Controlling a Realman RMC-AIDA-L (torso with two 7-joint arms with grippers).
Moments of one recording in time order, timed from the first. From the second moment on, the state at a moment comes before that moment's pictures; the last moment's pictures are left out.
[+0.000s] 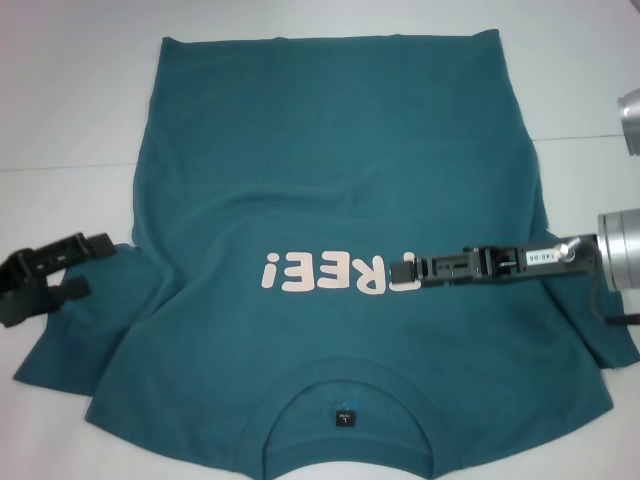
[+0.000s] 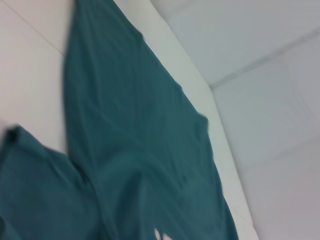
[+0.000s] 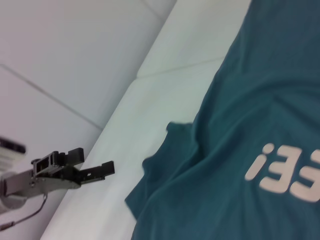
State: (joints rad) left arm -0.51 -2.06 0.33 0.75 2.17 1.52 -2.34; right arm 0.69 2.01 -0.67 -0.63 -2.15 -1.53 2.19
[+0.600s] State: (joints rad) left arm -0.52 -2.05 0.34 0.66 2.17 1.20 -2.42; right arm 0.72 1.99 -0.67 -0.64 -2.15 -1.47 2.25
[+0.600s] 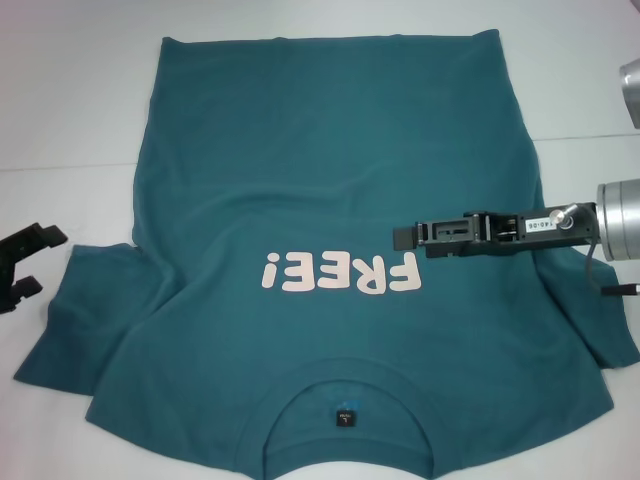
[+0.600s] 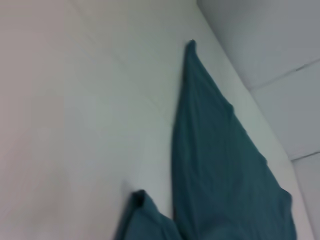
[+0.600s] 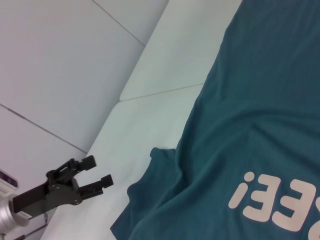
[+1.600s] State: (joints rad) left arm -0.53 -2.05 0.37 0.59 2.20 1.06 -2.24; right arm 0.71 1.99 -0.67 -0.63 -2.15 -1.47 2.26
